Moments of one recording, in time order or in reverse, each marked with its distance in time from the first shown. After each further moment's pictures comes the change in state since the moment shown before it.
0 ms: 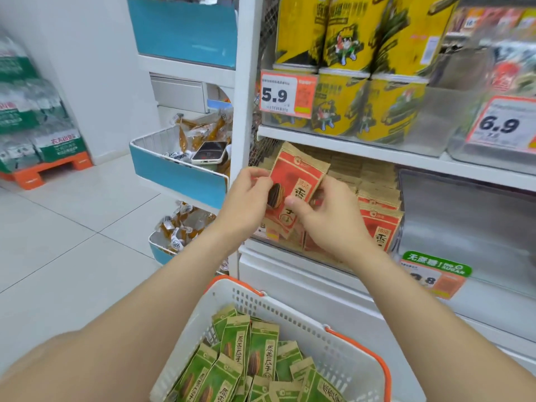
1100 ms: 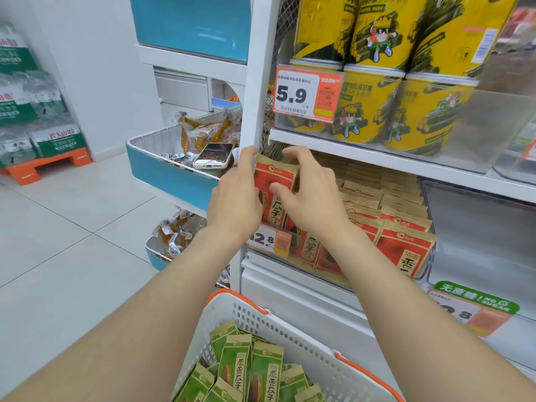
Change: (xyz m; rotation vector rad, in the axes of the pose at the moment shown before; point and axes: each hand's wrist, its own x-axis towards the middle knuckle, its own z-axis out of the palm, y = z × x) left_hand 0.056 -0.023 -0.018 0.686 0.206 0.335; right_hand 0.072 -0.006 0.053 -0.310 -0.006 -0.129
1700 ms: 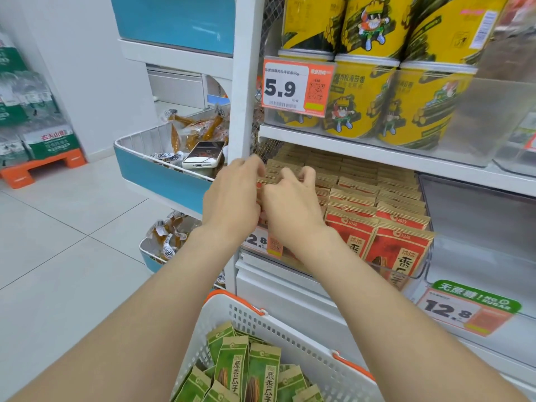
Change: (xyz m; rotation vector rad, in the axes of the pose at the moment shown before) left_hand 0.007 0.004 0.012 0.161 -0.037 0.035; right_hand -0.004 -0.011 0.012 -0.629 -0.246 -0.214
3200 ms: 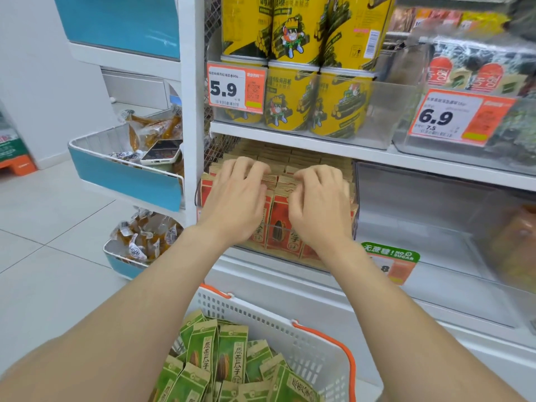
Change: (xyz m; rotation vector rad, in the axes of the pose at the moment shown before) left_hand -0.033 0.053 0.019 -0.006 -0.024 0.391; right_hand -0.095 0.088 0.009 0.197 0.462 0.324
